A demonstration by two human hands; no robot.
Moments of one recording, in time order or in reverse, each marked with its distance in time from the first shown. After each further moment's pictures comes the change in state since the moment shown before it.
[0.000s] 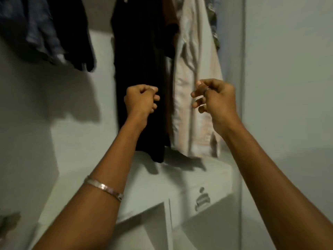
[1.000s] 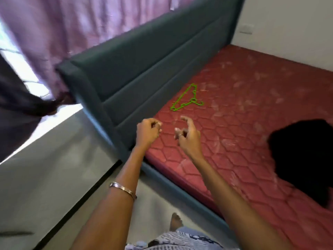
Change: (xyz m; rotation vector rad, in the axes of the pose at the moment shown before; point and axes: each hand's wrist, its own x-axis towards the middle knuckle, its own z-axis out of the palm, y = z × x) left_hand -0.991 0.235 0.148 -0.472 -2.131 0.092; right_hand -0.841 -0.289 -0.464 -1.272 1.642 0.584
